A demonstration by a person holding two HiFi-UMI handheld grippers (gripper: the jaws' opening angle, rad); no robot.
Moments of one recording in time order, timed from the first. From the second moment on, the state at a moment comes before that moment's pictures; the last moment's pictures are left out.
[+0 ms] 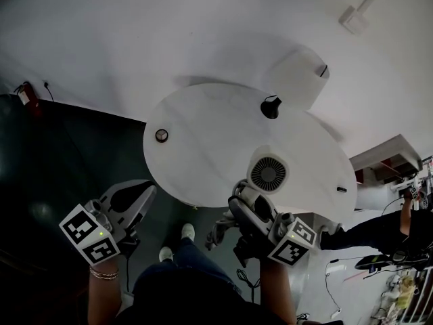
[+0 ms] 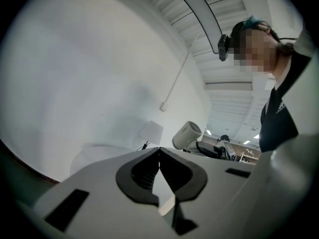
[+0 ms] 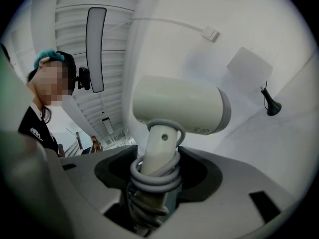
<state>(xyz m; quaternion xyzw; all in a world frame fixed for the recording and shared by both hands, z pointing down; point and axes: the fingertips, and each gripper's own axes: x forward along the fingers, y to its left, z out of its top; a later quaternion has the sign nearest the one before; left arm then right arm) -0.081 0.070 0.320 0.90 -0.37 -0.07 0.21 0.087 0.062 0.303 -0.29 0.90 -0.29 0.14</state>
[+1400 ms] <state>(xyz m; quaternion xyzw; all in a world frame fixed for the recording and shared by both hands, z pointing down) -0.041 -0.016 0.316 0.89 -0.40 -0.06 0.20 0.112 -0.027 0.309 -0.24 0.92 -0.29 0.10</state>
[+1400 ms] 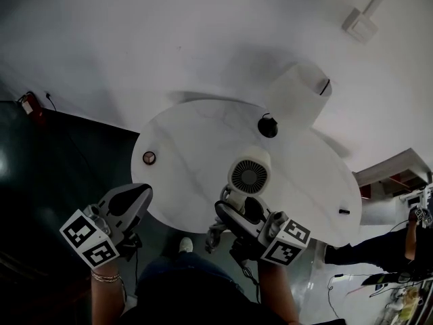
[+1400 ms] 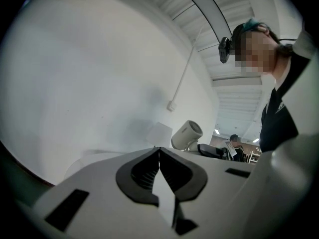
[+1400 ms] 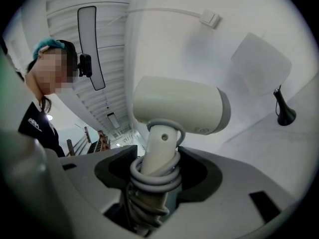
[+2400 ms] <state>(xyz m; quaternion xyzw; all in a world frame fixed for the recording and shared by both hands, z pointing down) -0.073 -0.047 0.335 0.88 -0.41 -0.05 0.22 0.090 -0.048 0.329 -0.25 0.91 -0.32 0.08</state>
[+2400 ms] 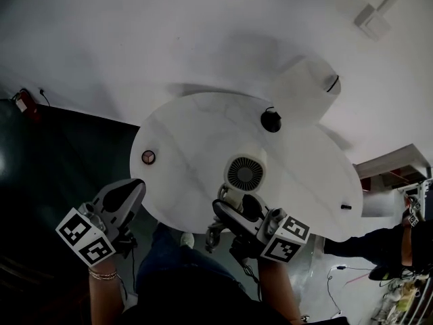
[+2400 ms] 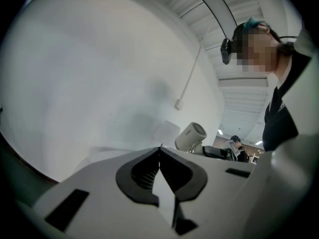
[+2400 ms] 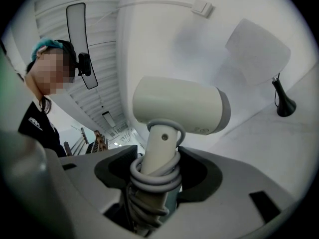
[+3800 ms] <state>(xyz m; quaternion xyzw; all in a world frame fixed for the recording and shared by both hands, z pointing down) -0.093 -0.133 0.364 0.92 -0.28 0.00 0.28 0.038 -0.093 0.380 -0.38 0.86 -0.35 -0.02</state>
